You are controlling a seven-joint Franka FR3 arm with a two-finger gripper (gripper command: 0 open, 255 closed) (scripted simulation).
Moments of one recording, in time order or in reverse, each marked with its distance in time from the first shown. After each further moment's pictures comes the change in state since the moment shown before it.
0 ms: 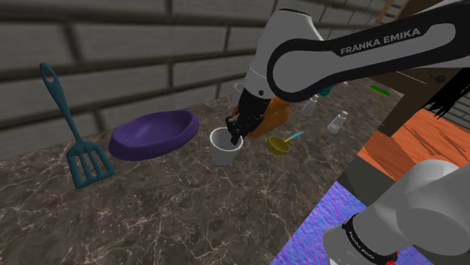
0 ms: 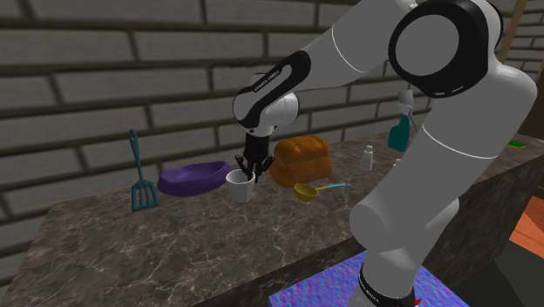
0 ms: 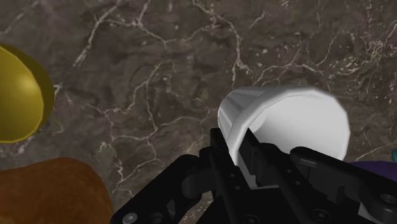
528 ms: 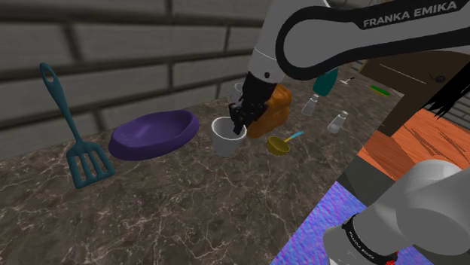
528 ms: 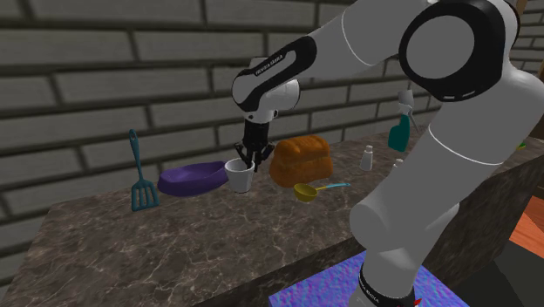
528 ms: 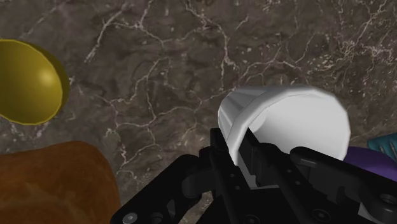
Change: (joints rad) arm -0.002 -0.055 -0.012 0.065 -0.006 -0.119 0.012
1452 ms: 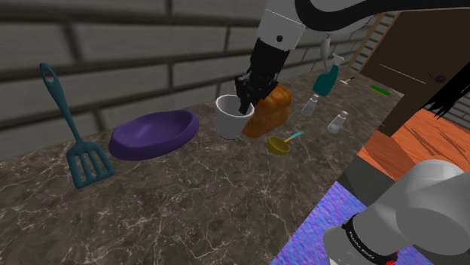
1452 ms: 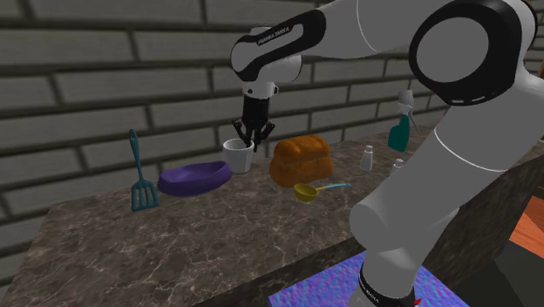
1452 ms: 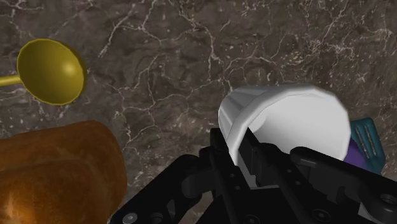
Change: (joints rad) arm -0.007 -0.053 -0.021 0.142 -0.015 -0.194 0.019
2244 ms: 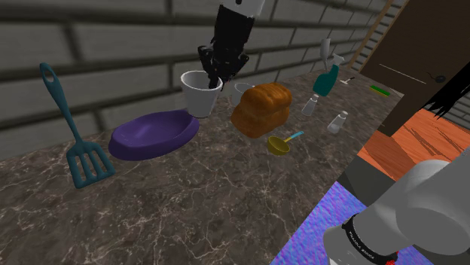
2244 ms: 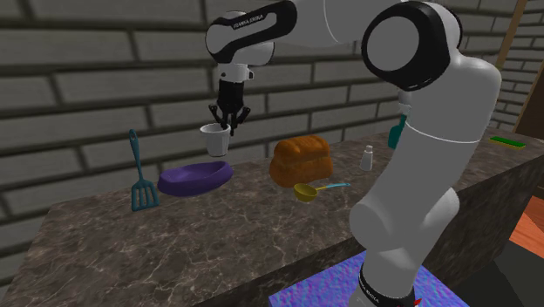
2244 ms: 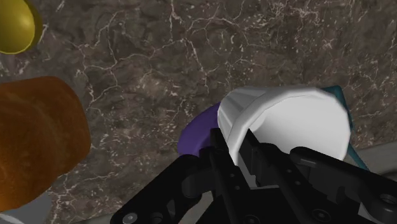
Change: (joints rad) arm 0.001 0.267 0.066 0.358 -0.083 -0.083 0.124
